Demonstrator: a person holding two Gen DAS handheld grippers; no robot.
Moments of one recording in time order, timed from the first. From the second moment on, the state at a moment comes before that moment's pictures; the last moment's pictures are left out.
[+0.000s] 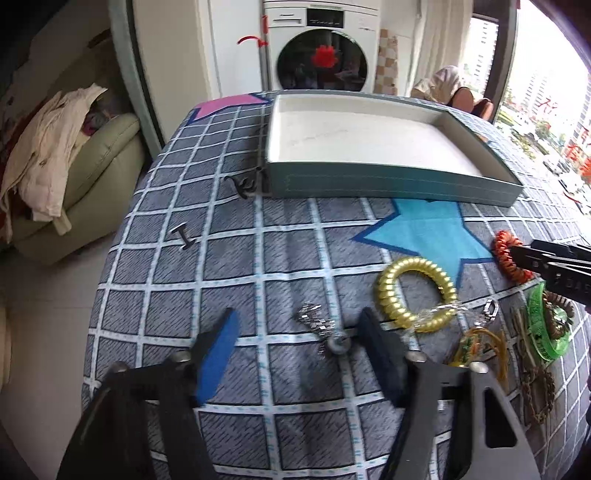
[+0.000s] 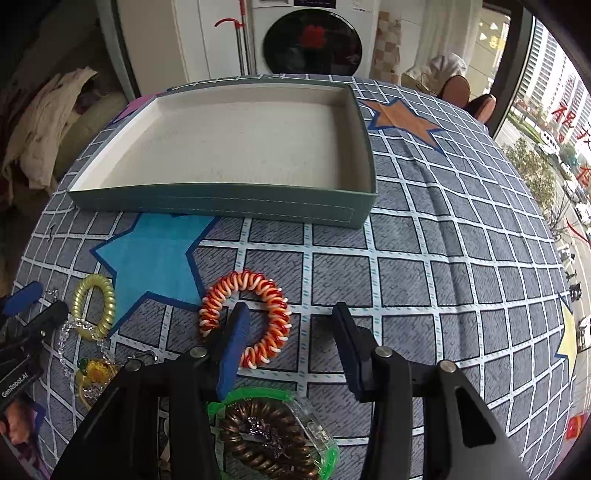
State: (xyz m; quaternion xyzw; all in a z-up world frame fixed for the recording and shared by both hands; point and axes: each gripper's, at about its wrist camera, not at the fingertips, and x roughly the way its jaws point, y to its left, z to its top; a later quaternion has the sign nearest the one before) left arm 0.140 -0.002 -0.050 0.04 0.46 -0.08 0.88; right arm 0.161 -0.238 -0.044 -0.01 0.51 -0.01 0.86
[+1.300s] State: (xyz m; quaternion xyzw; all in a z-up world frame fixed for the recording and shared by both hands) left arm 0.307 -0.063 -0.001 0.05 0.43 -0.12 0.90; right arm 0.286 -0.267 -0.010 0.12 0.48 0.02 0.87
